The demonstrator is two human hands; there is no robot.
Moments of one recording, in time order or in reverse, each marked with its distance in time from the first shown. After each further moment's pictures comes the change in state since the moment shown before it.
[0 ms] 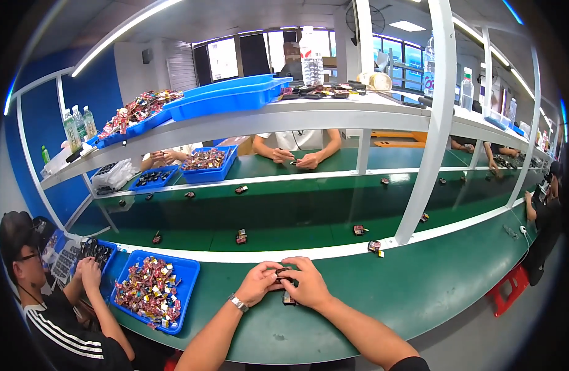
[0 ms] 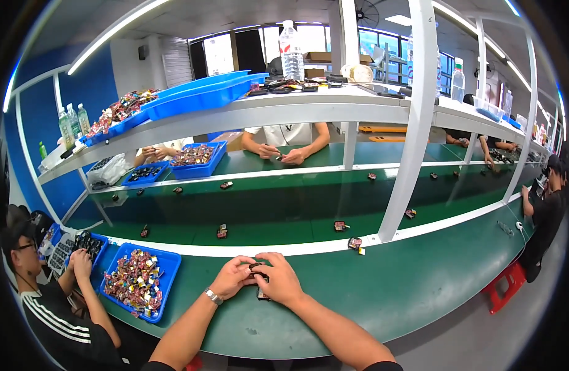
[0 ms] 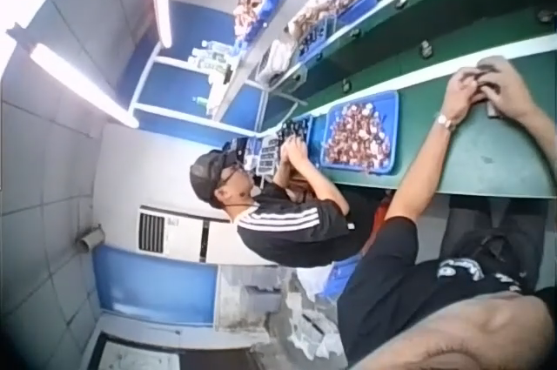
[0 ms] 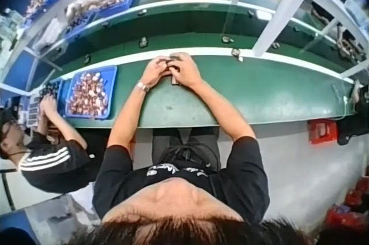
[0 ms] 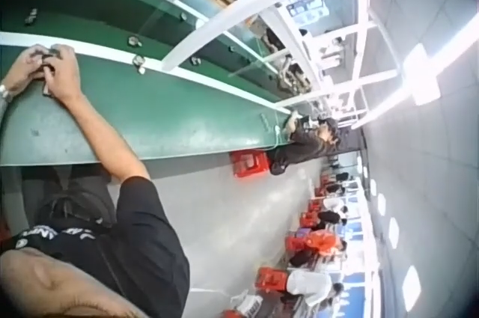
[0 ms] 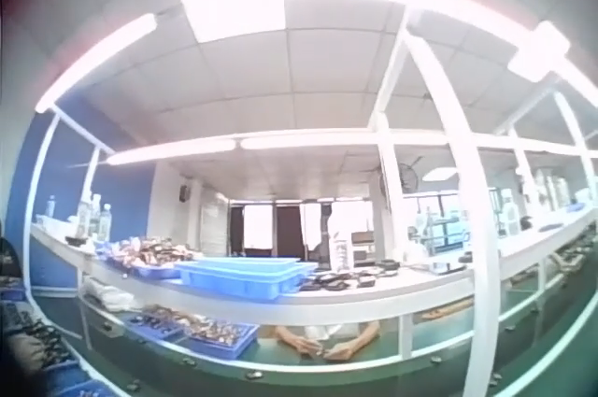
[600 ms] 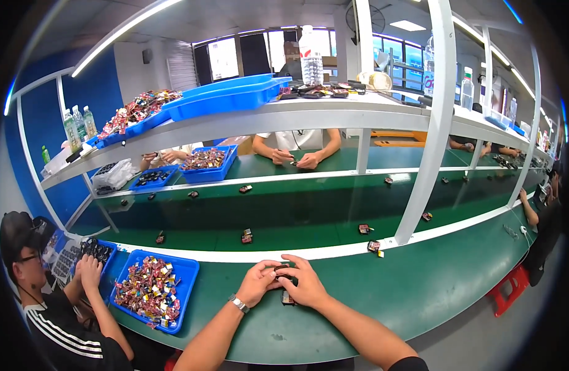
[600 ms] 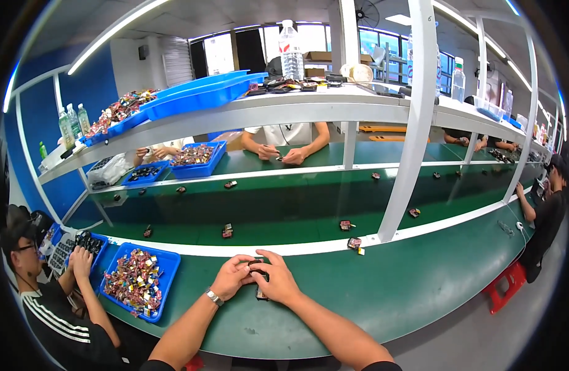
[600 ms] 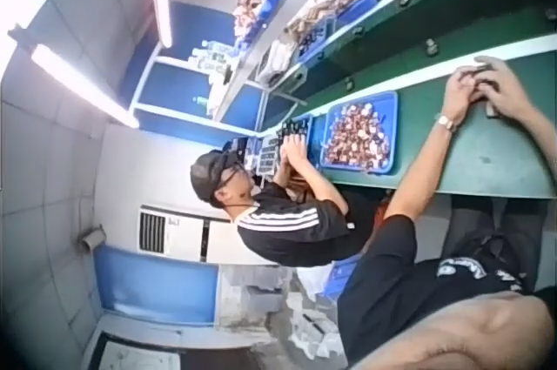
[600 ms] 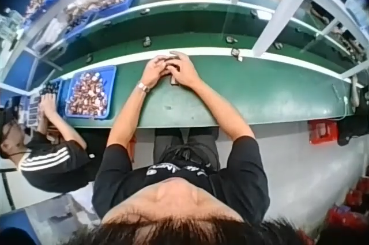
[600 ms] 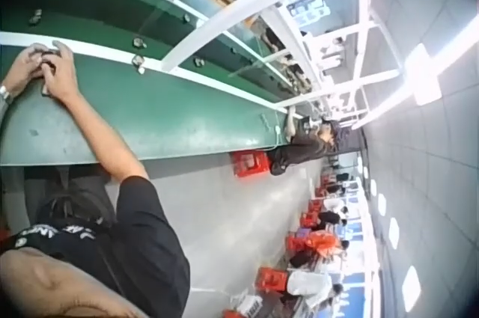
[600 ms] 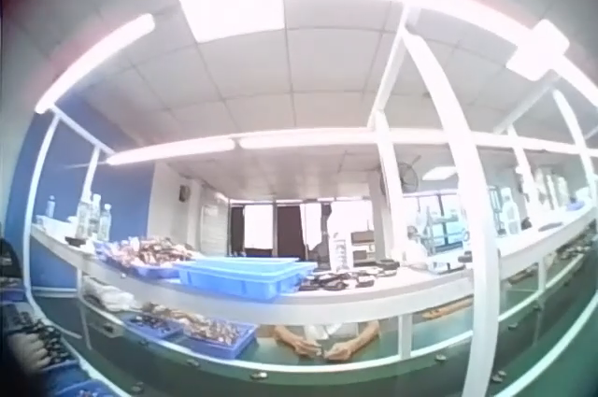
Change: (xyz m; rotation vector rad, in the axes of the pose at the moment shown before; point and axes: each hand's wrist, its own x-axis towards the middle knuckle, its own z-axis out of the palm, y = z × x) left_hand 0.001 0.003 0.010 0.071 0.101 0.035; right_hand -0.002 0.008 0.009 0.114 -0.017 0.124
